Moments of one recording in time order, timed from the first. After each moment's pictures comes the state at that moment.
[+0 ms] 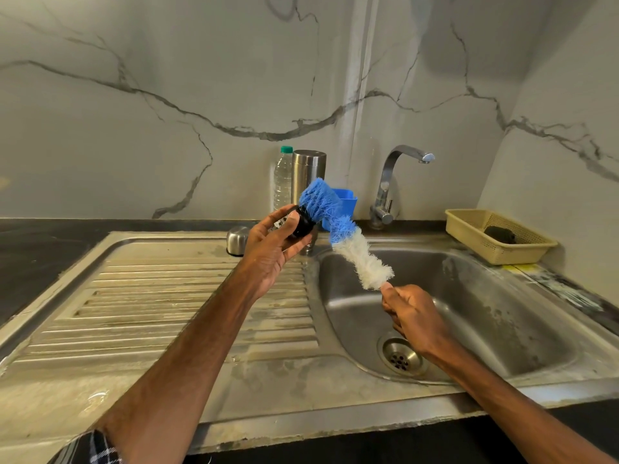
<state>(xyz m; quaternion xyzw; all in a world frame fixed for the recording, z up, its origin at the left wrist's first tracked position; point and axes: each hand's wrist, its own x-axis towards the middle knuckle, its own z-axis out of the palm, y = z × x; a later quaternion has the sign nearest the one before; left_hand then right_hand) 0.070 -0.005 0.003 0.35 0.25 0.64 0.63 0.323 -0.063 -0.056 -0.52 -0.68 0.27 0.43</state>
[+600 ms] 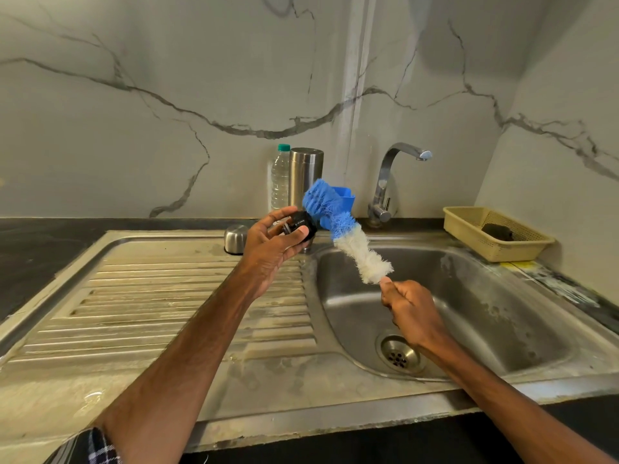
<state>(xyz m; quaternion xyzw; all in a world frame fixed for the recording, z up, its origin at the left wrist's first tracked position) 0.070 0.001 -0.006 0.44 0.29 0.63 0.58 0.324 -0.058 -0.057 -0.56 -0.68 0.19 0.43</state>
